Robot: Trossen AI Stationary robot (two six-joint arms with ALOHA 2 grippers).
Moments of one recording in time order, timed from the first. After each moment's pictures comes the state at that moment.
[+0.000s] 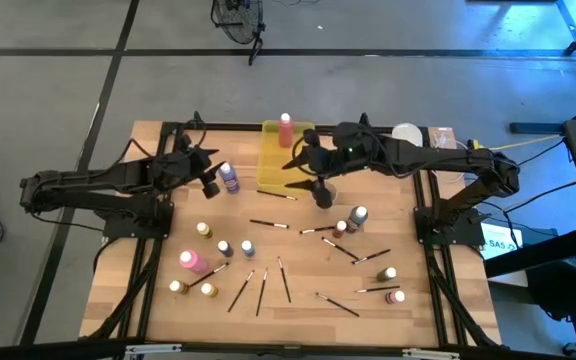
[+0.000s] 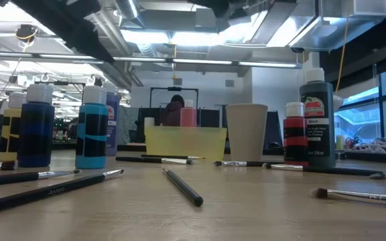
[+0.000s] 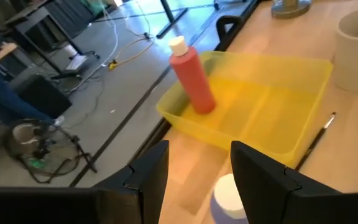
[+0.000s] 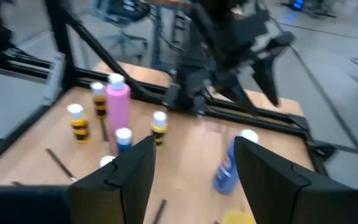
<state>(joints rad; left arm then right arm) 0.16 0.70 0.62 -0.42 -0.58 0.08 -0.11 1.51 1.36 -0.21 -0.23 -0.23</state>
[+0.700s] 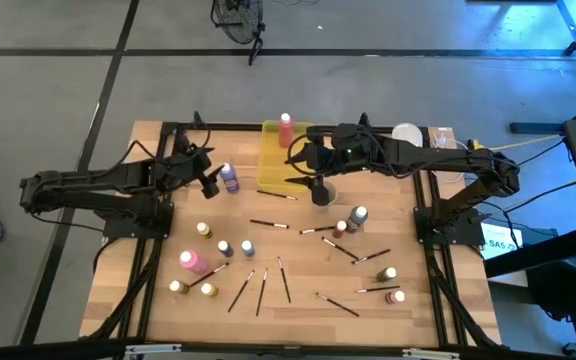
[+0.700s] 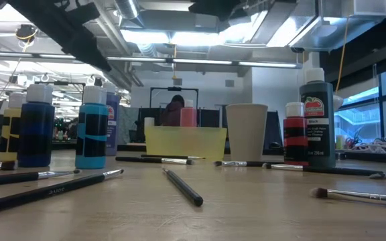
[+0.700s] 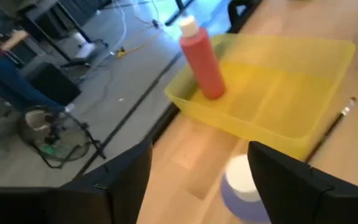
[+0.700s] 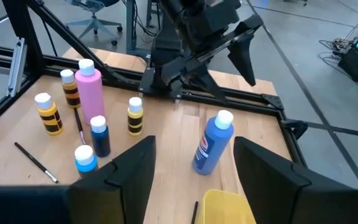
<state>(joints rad) 0.16 0.70 0.60 -0.46 -0.62 0.05 -0.10 1.51 1.36 -0.24 -0.13 -0.22</state>
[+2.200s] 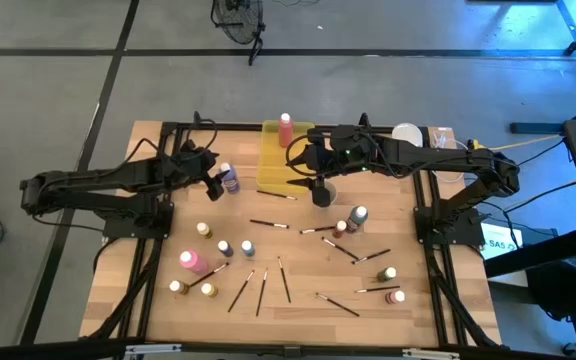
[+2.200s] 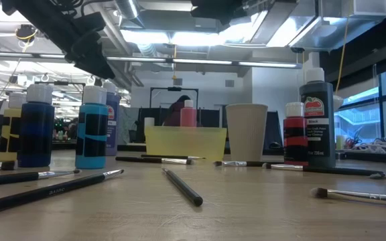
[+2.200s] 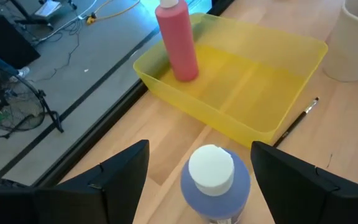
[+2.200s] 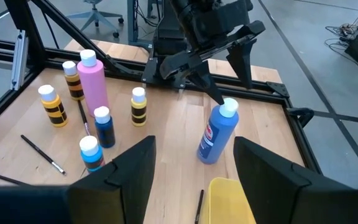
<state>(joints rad) 0.23 0.77 0.60 -0.46 -0.47 -0.12 -0.10 1.51 1.36 -0.29 -0.13 -0.19</state>
